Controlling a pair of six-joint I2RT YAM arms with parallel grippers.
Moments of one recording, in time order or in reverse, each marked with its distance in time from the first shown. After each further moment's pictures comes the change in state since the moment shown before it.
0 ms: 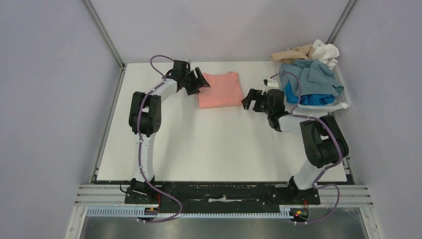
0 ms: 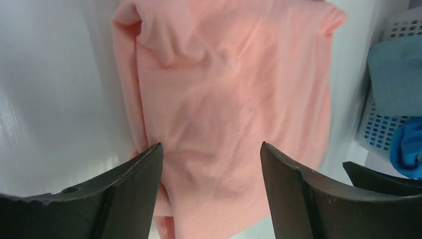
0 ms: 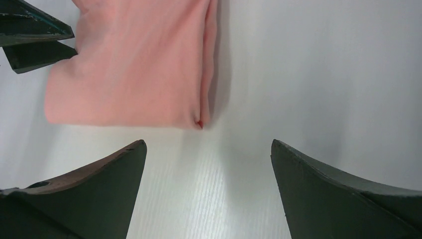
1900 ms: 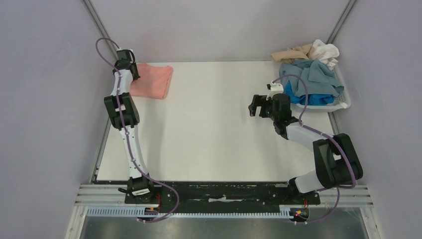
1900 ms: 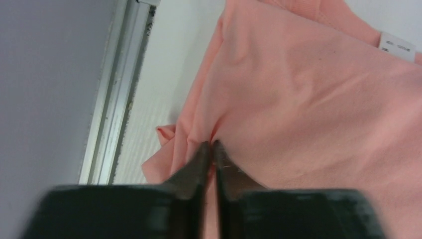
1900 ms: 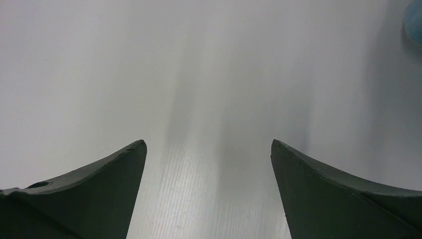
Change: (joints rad) left arm 0.479 0.322 0.594 -0.299 -0.488 0.678; right arm 0.000 -0.257 -0.137 -0.171 0.070 -0.146
